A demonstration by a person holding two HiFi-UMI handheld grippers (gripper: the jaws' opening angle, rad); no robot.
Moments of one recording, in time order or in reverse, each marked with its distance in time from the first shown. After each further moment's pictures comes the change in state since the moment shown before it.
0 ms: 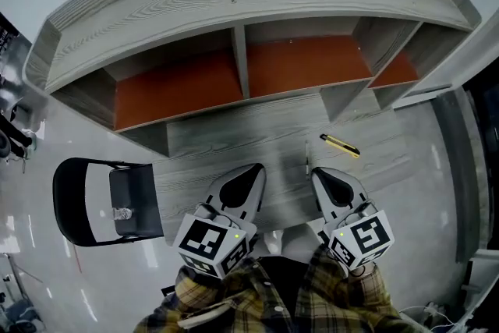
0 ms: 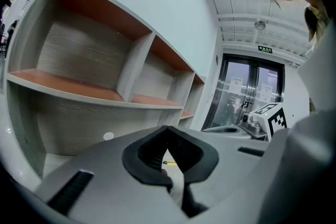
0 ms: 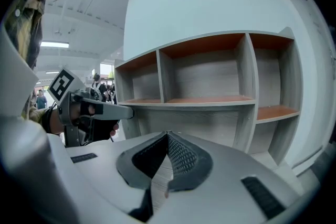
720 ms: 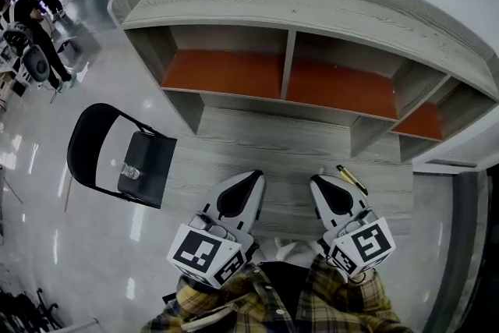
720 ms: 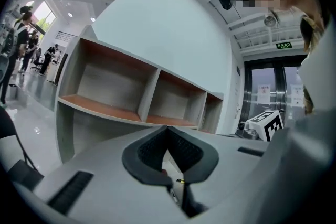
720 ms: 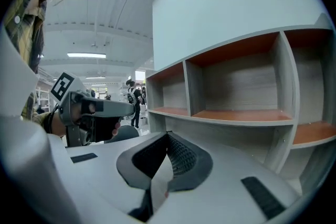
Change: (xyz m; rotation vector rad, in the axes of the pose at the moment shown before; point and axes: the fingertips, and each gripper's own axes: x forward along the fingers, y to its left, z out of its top) left arm -0.052 -0.034 0.027 -0.027 -0.233 0.330; right arm -0.009 0.022 0.033 -0.112 -0.070 0.390
